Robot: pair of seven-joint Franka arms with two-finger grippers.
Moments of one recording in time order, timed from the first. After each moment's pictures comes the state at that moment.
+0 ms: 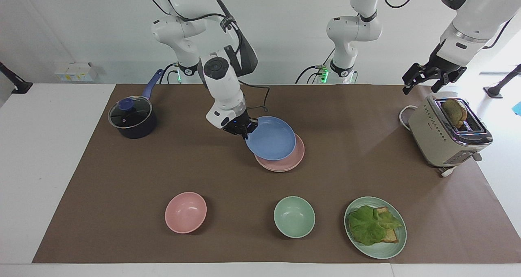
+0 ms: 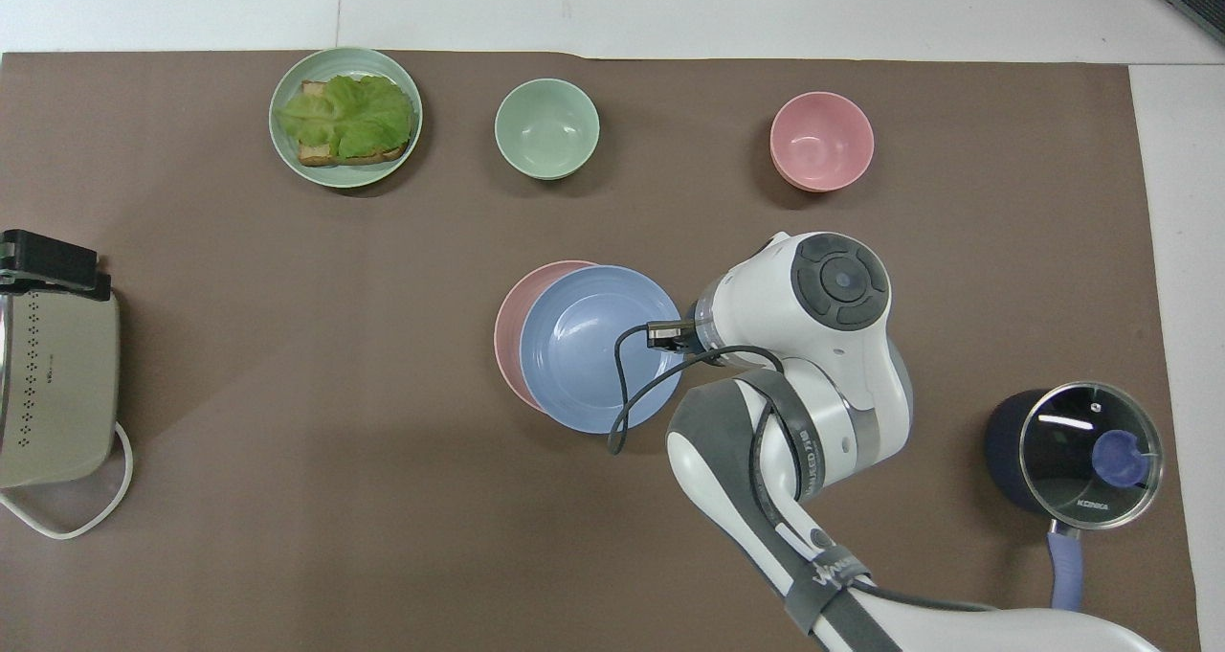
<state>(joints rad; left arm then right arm) -0.09 -0.02 0.08 -1.55 -0.03 1.50 -0.04 0.48 0.22 -0.01 -1.96 0.22 2.23 0.33</state>
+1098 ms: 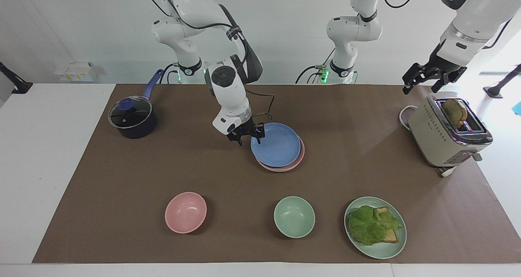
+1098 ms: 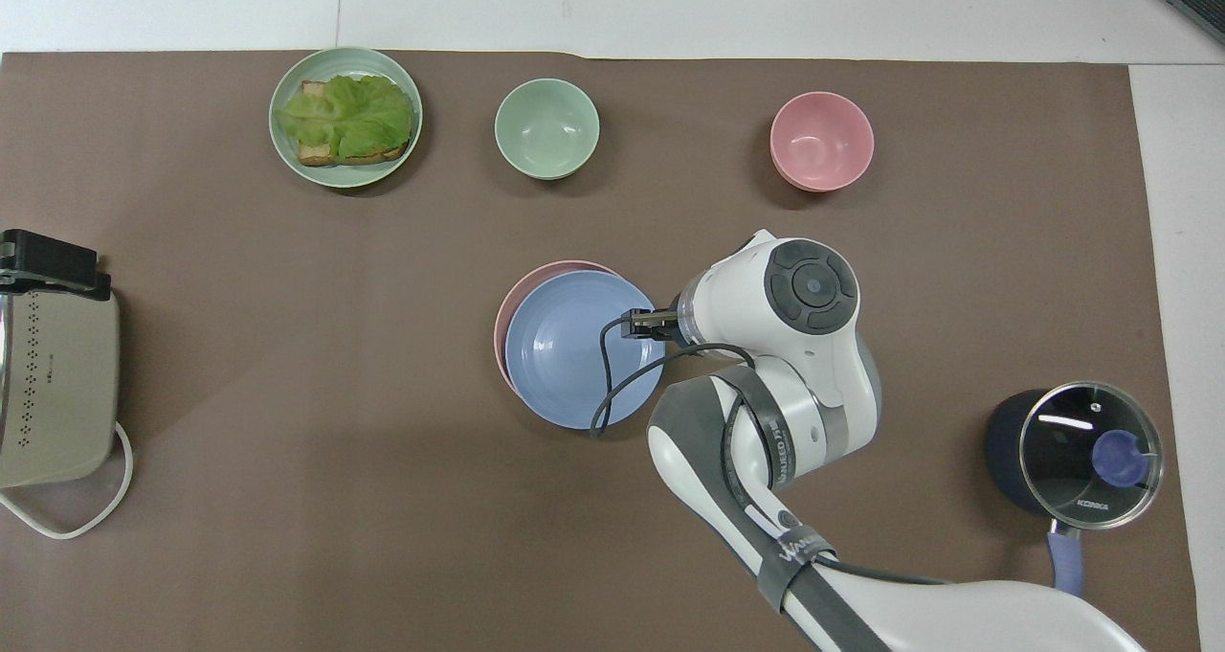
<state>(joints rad) -0.09 -0.02 0.08 -1.55 -0.03 1.50 -0.04 0.50 0.26 -0.03 -1.94 0.21 2.32 0.35</state>
